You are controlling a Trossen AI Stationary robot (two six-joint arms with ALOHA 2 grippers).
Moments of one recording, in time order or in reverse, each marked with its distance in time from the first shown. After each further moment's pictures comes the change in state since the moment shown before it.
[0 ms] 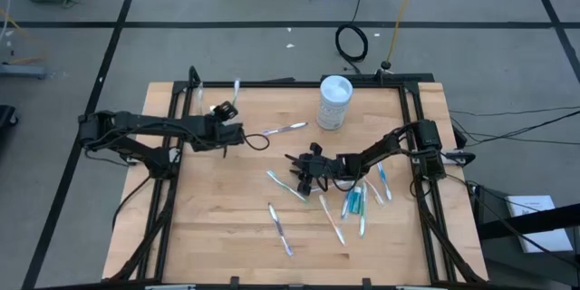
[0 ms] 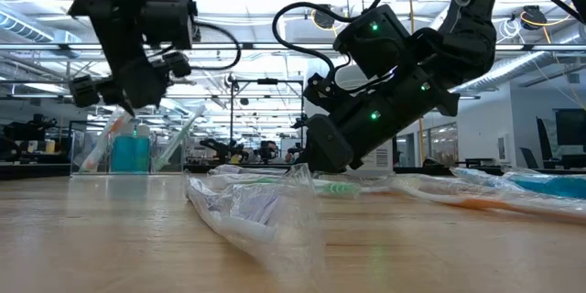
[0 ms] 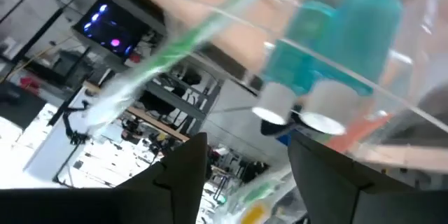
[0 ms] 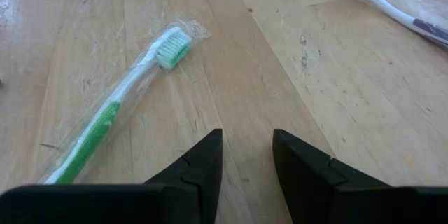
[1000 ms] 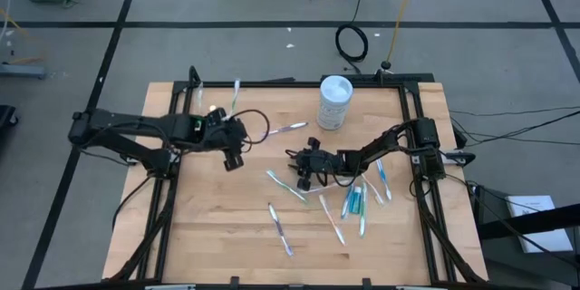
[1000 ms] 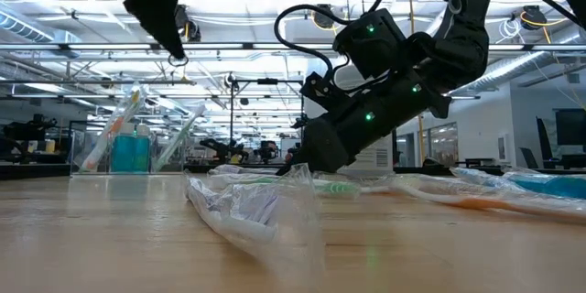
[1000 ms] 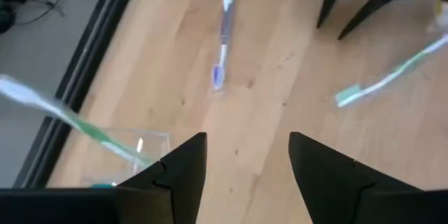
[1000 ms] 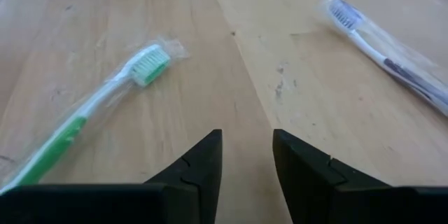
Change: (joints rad) left arm -0.227 -0.097 0.309 -0.067 0.564 -1.377; right arm -0.043 0.002 -0.001 0.087 0.001 -0.142
